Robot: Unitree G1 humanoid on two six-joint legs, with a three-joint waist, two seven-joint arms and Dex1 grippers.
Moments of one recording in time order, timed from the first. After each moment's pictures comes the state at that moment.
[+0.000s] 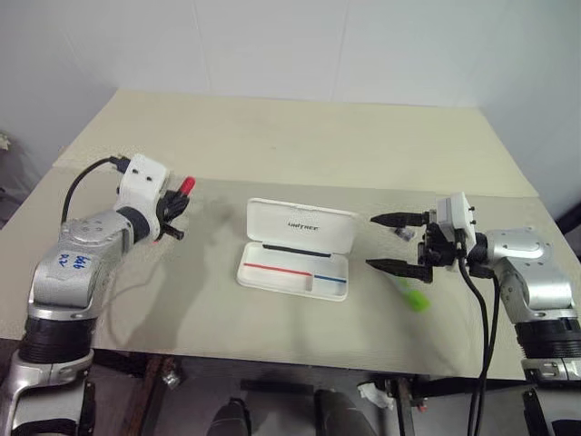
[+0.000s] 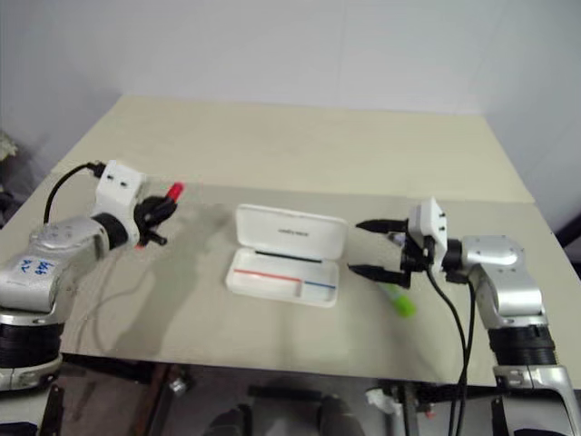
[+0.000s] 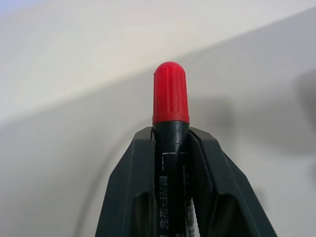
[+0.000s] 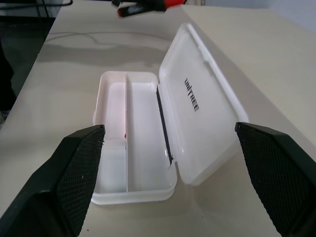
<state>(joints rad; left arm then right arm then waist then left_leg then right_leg) -0.58 0.78 0.09 -0.16 -0.27 0.76 -0.43 -0.53 -0.70 -0.06 0.17 0.46 0.11 1.35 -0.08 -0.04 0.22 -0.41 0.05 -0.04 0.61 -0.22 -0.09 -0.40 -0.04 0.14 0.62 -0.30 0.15</state>
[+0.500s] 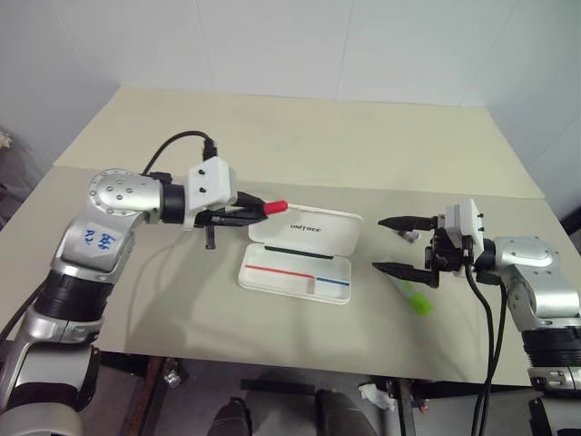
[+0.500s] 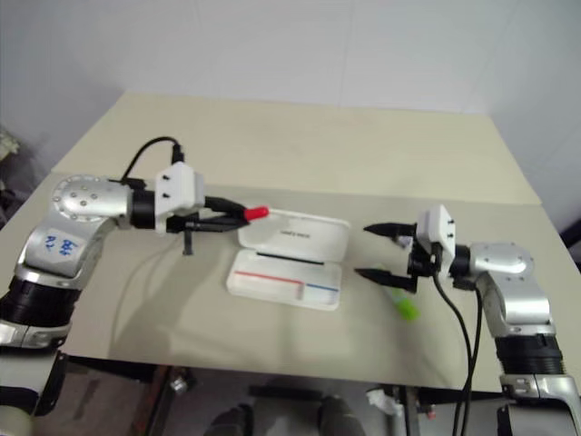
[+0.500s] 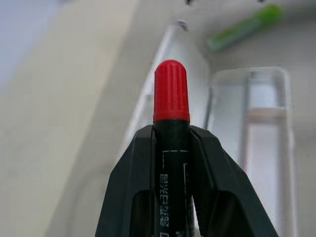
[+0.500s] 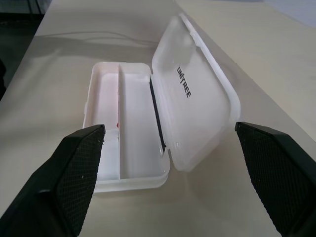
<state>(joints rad) -0.84 0.76 -0.19 0.03 -0.24 0.23 -1.13 -0.46 -0.71 -0.10 0.14 0.46 0.09 1.32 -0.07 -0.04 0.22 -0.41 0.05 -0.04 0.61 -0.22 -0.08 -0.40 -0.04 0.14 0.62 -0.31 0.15</state>
